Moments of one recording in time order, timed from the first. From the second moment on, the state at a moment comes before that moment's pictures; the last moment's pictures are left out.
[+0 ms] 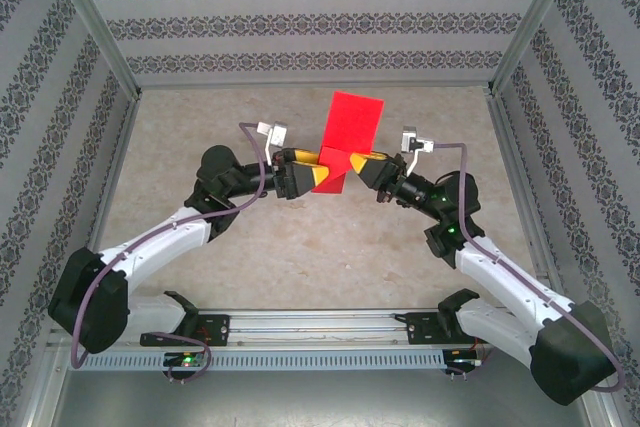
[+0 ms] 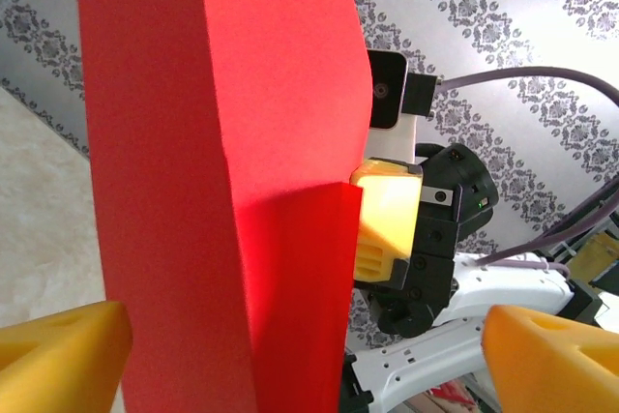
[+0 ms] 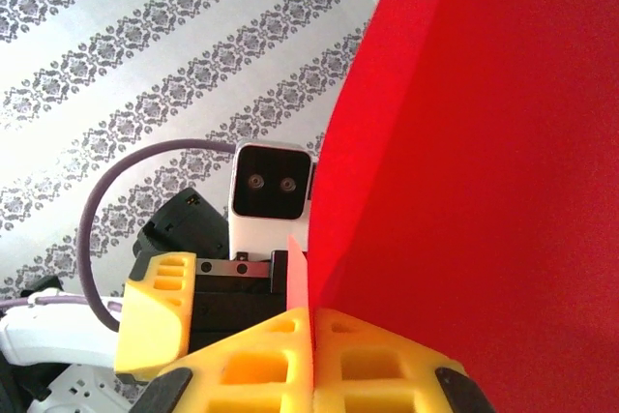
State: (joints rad) left arm -0.54 1.28 0.78 0.70 0.82 -0.87; right arm 0.46 0.97 0.54 0.77 -0.64 0.87
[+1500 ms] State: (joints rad) left arm -0.95 1.57 1.37 -0.78 -0.33 -0.17; right arm 0.27 0.81 0.39 -0.31 -0.06 0.75
